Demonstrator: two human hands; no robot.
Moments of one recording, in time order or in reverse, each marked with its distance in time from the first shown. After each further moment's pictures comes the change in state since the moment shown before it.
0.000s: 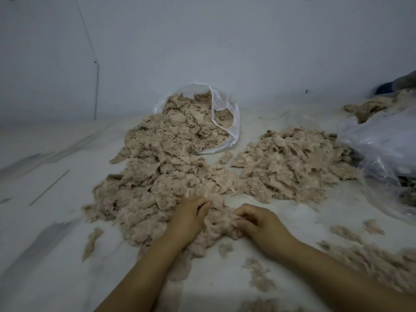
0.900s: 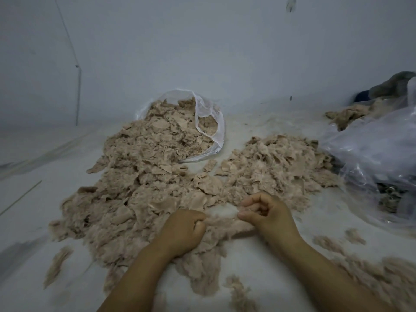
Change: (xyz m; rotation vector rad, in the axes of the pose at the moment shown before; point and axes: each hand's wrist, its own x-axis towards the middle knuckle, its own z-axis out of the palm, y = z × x) left_hand 0.019 0.010 0.017 0.007 -0.160 0.185; right_hand 0.017 0.020 -0.043 0.239 0.349 0.039
